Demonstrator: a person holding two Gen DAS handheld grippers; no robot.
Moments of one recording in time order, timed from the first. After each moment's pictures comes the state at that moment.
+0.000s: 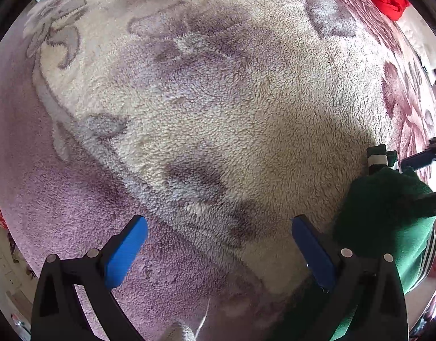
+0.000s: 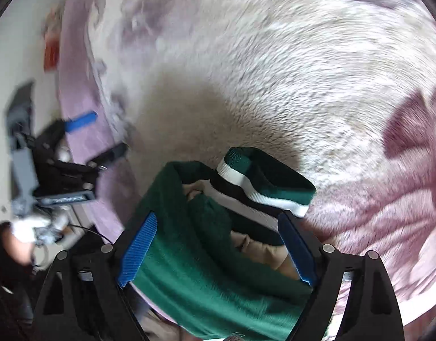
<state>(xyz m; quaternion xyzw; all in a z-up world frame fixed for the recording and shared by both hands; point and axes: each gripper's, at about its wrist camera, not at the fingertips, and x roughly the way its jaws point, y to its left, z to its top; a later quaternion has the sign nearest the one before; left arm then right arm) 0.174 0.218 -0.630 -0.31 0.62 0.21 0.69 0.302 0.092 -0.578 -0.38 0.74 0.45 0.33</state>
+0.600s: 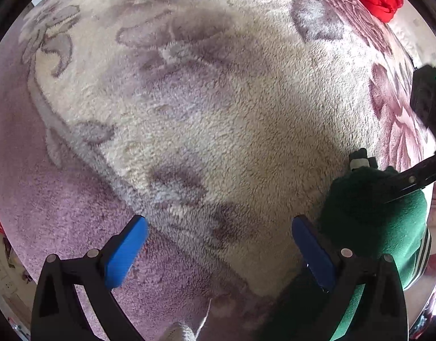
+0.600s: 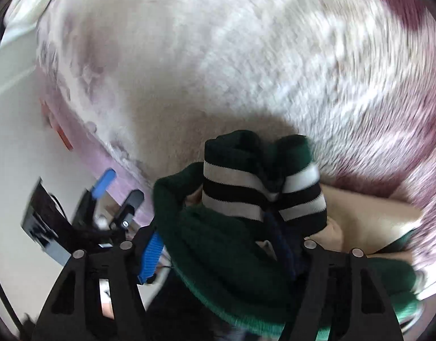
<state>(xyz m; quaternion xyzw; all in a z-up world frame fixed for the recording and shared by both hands) 0.181 0.179 -0.627 -0.30 0.61 0.20 0.71 0.335 0.065 -0.608 -0.17 0.87 0.32 0.32</state>
